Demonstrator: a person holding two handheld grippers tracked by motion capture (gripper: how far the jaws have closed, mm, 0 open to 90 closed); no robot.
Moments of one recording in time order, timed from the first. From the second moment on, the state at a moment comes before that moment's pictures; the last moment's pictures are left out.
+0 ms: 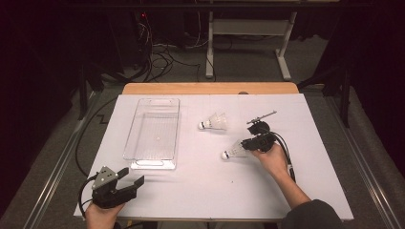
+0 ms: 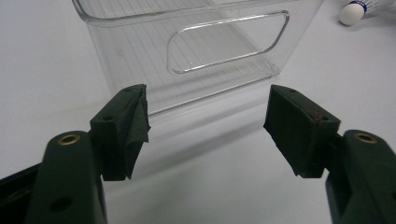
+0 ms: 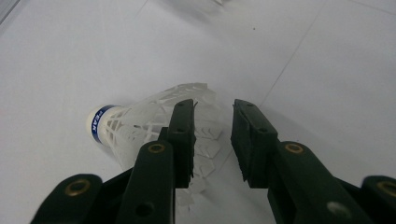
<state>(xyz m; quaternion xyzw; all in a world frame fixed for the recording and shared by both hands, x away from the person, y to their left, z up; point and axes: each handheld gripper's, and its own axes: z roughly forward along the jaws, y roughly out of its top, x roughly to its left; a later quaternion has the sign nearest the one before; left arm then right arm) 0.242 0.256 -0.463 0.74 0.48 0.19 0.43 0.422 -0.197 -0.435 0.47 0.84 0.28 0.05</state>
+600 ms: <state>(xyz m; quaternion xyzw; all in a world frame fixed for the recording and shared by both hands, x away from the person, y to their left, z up) 0.242 0.257 -0.463 0.74 0.48 0.19 0.43 0.414 -0.209 -0.429 0.47 0.83 0.30 0.06</state>
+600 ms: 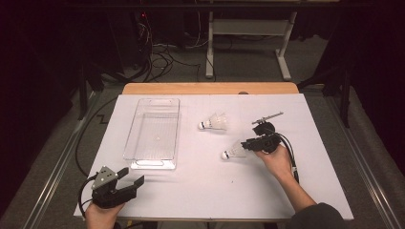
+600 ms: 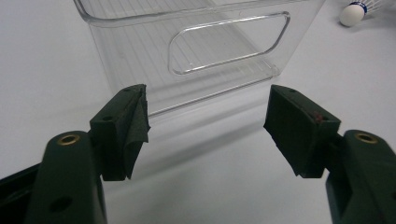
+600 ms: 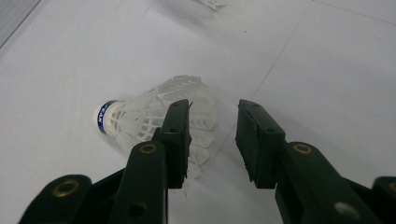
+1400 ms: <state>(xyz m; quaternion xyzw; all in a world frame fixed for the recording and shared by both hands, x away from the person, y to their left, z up) 0.242 0.256 -0.463 0.74 0.48 0.18 0.43 0.391 -0.231 -0.421 0.47 0.82 0.32 0.07</state>
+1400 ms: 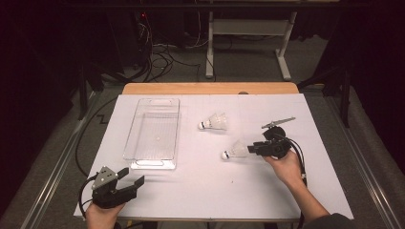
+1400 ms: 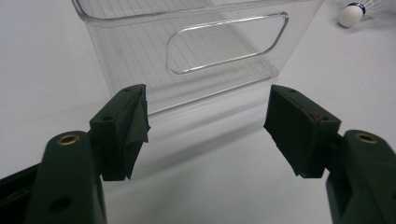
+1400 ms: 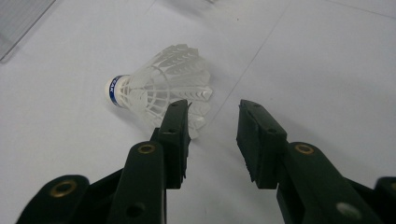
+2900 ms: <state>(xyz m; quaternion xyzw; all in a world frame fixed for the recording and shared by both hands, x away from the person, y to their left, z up) 0.242 0.255 -0.463 0.74 0.48 0.19 0.43 0.349 -0.238 -0.424 0.44 0.83 0.34 0.07</state>
